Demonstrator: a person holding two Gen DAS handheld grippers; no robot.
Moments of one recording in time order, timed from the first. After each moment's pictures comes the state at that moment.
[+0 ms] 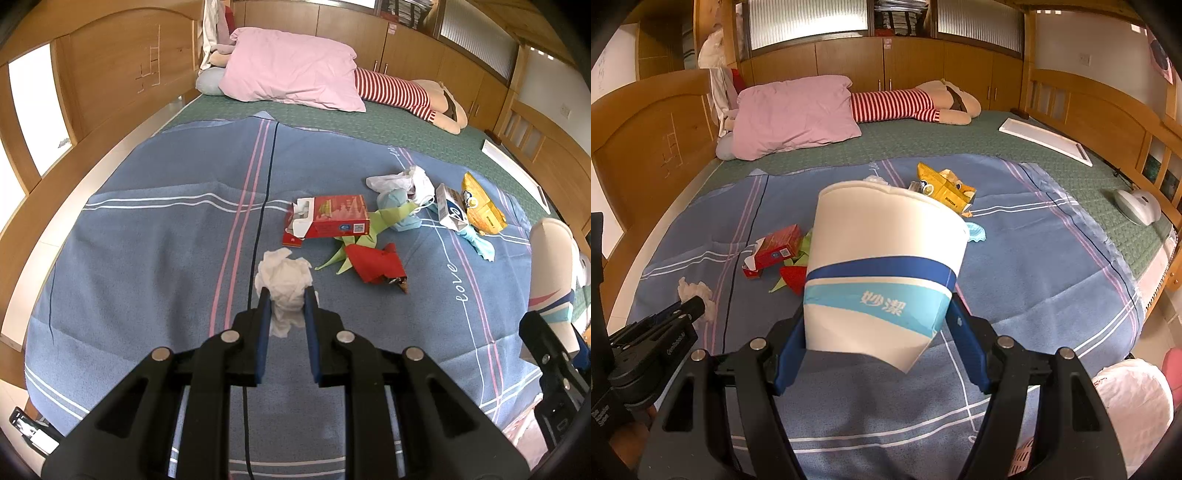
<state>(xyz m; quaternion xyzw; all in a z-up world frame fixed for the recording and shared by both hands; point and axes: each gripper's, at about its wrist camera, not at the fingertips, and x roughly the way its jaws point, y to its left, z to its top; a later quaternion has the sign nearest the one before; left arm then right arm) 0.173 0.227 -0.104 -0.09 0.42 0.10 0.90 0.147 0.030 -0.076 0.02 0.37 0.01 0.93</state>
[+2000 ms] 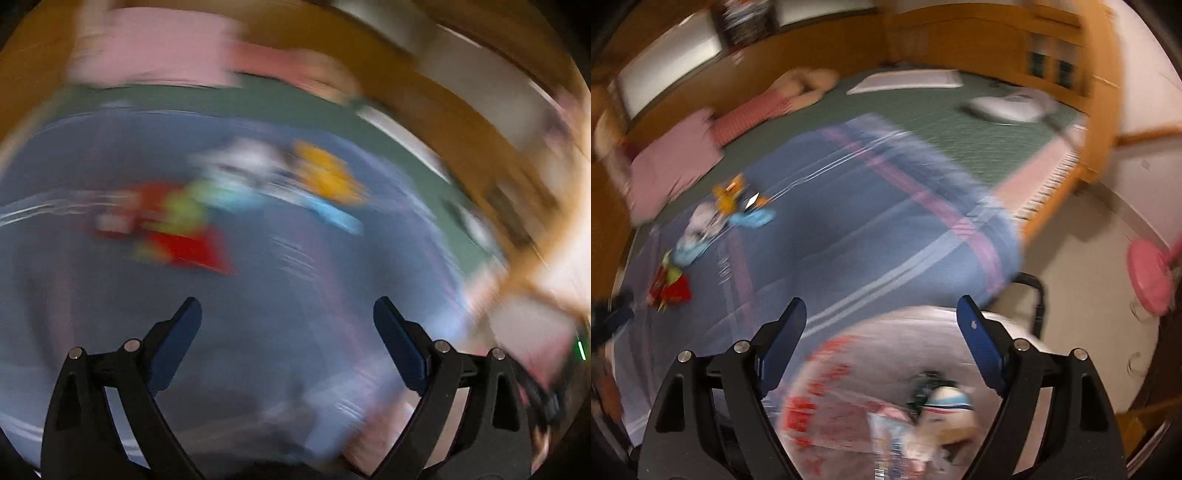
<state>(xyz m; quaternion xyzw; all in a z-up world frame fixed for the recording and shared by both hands) 0.201 0.155 -0.090 -0.15 0.44 -0.06 0.88 0.083 -0.216 -0.075 0.14 0.43 -0.10 0.89</state>
